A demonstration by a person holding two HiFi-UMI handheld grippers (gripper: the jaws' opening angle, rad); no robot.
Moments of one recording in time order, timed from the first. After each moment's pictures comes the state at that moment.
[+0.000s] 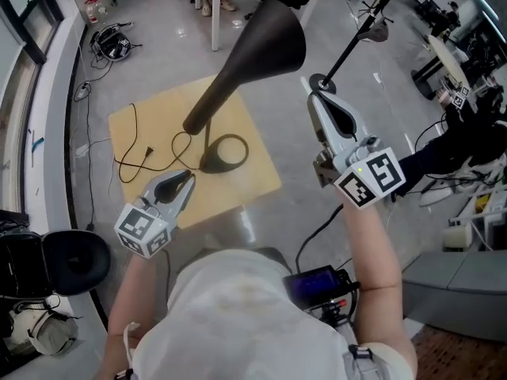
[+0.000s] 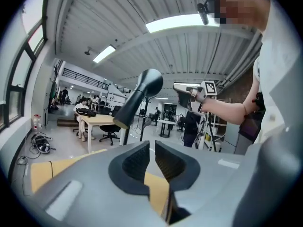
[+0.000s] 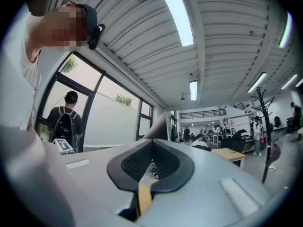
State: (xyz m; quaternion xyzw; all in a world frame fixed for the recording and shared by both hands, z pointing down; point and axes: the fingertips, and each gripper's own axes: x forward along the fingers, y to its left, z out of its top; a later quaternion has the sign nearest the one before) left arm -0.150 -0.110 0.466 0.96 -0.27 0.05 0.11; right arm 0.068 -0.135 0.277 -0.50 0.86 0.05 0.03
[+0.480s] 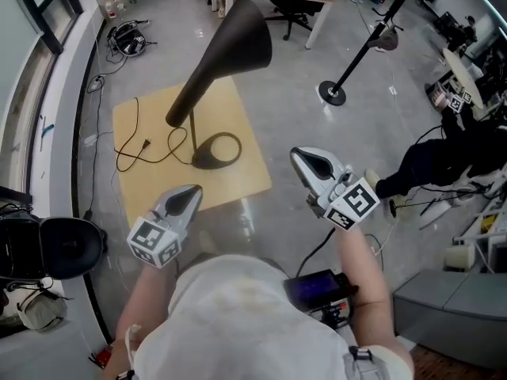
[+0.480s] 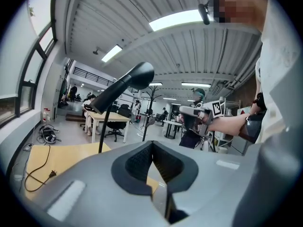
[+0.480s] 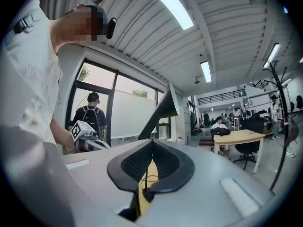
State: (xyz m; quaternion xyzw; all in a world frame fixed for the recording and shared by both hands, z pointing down) left arm -0.092 -0.046 0.482 0.94 -0.32 0.05 0.14; right arm 0.107 -0.061 0.396 -0.38 0.92 -0.02 -0.01
